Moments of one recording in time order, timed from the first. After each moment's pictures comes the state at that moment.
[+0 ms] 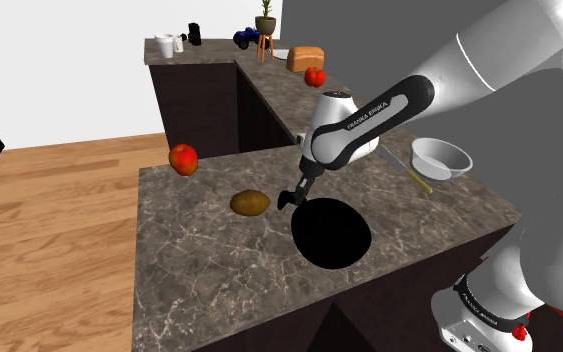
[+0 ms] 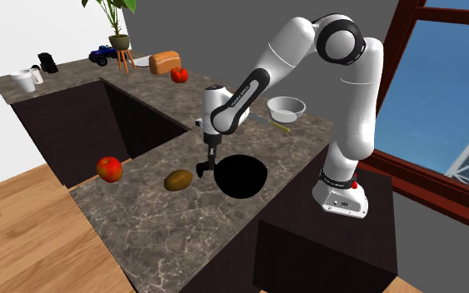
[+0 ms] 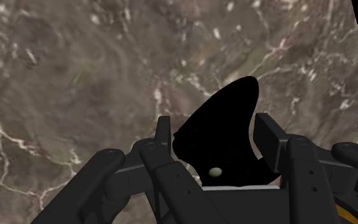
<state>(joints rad) 0.22 0.16 0.03 -2.37 0.22 2.57 -0.41</state>
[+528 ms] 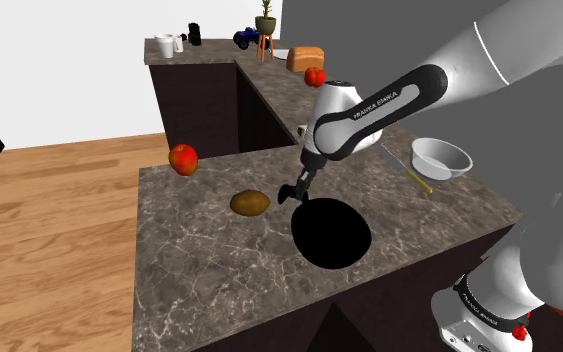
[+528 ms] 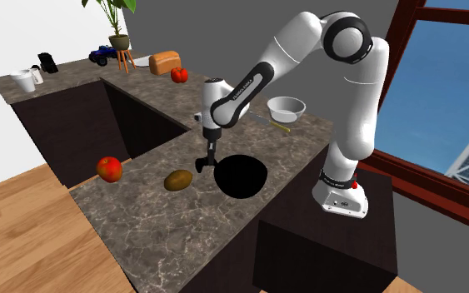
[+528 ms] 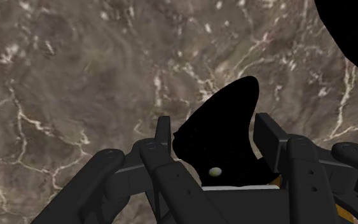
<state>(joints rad) 0.22 0.10 0.03 -2.36 0.20 2.50 -0.39</state>
